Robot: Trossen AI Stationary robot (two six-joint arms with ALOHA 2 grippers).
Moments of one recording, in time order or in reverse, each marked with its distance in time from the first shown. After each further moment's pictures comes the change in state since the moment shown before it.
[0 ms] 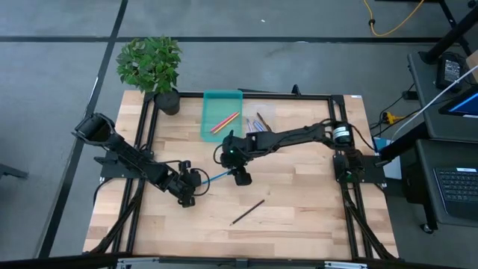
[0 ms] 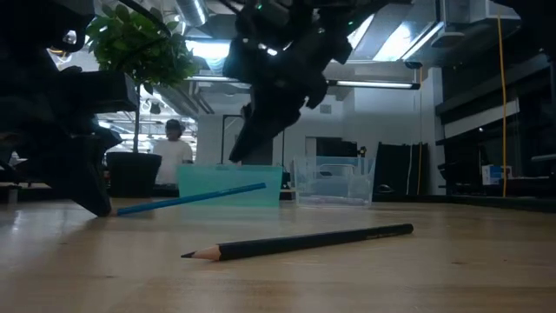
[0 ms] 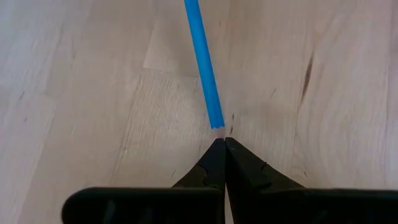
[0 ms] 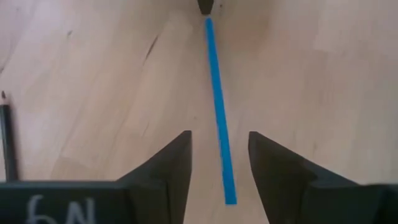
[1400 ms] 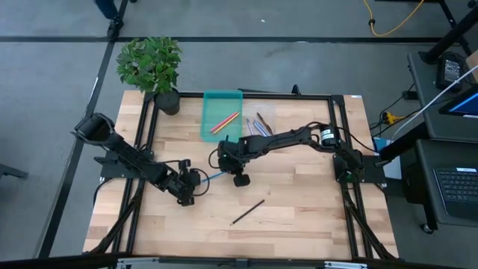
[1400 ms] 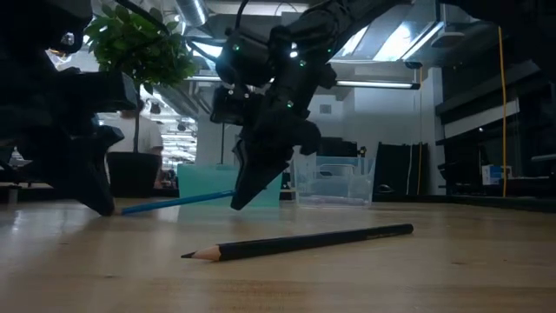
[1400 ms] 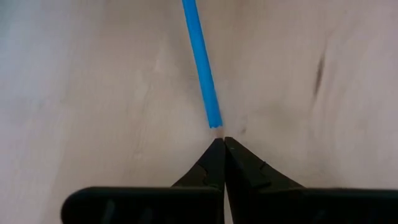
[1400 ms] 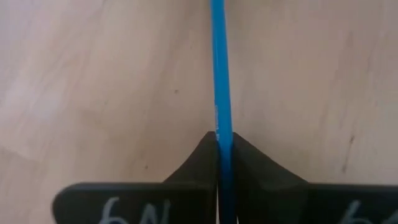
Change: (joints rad) left arm -0.007 -0.016 -0.004 0.002 -0.048 0.050; right arm -0.009 0.163 0.105 -0.092 0.033 -0.066
